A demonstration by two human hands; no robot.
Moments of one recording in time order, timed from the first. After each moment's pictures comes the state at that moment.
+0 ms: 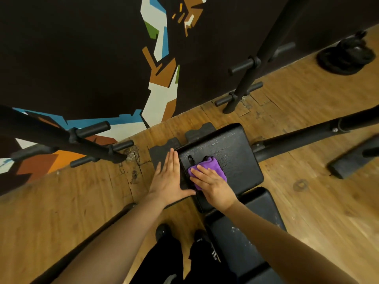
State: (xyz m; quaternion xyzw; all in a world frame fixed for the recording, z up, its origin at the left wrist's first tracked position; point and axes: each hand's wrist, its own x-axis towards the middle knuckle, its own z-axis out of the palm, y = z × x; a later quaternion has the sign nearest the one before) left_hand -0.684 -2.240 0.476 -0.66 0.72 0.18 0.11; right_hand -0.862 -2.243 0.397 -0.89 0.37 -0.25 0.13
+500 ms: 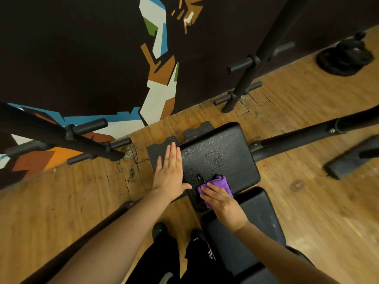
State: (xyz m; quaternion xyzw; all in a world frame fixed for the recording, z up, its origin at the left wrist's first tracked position) left_hand -0.702 -2.246 0.477 -0.66 0.72 0.12 0.14; right_hand -0.897 -2.198 0.375 -0.86 0.39 -0.28 0.15
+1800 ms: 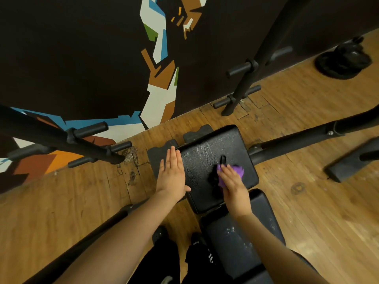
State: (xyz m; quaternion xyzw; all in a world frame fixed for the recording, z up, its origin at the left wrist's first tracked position) left_hand -0.717 -2.246 0.483 -0.69 0.70 0.12 0.17; right_hand -0.905 -2.224 0.401 -0.73 0.55 -0.36 0.19
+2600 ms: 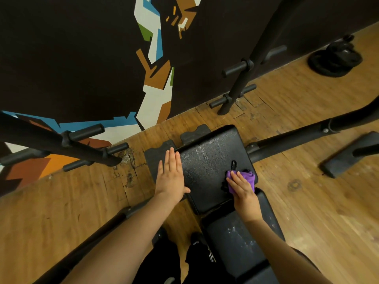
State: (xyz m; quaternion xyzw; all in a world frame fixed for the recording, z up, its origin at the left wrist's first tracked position) left_hand -0.713 -2.249 0.480 -0.67 0.71 0.10 0.20; right_hand -0.938 -2.215 0.374 -0.74 0.58 -0.29 0.17
